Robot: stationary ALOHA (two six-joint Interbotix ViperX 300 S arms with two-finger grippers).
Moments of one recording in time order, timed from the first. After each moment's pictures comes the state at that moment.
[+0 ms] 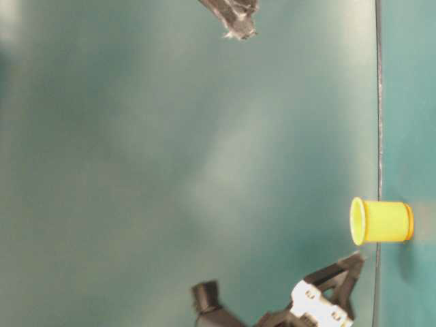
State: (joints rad) left arm 0.51 -0.04 0.88 0.01 -0.25 0.02; right arm 0.01 -0.56 1.04 0.00 -0.24 0.01
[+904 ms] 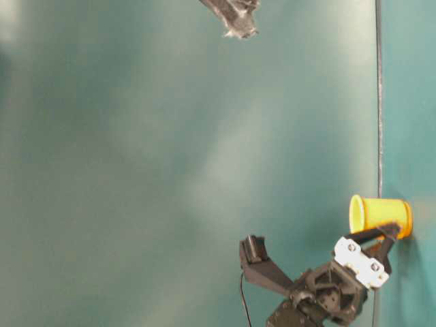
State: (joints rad) left arm 0.56 0.22 0.70 0.01 -0.27 0.01; right arm 0.03 -0.56 1.04 0.00 -0.25 0.01
